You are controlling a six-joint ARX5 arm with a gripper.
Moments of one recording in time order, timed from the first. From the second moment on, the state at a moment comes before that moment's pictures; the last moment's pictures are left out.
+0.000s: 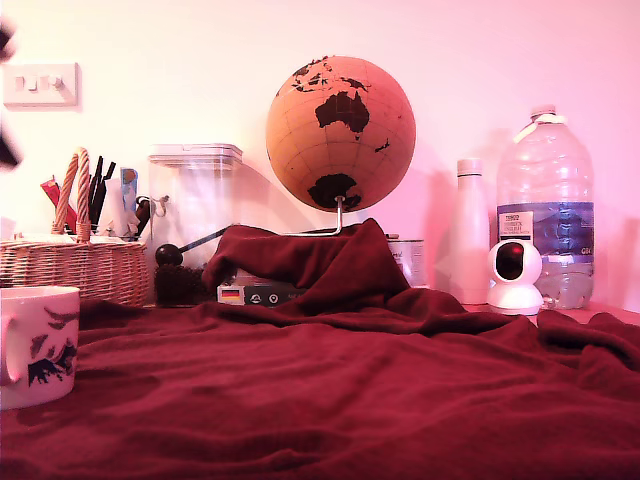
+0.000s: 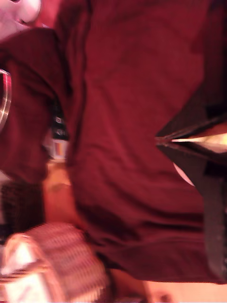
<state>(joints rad) -0.13 0.84 0.53 -0.16 0.17 -0.03</state>
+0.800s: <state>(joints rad) -0.04 0.55 0.24 -0.02 0.18 -0.13</state>
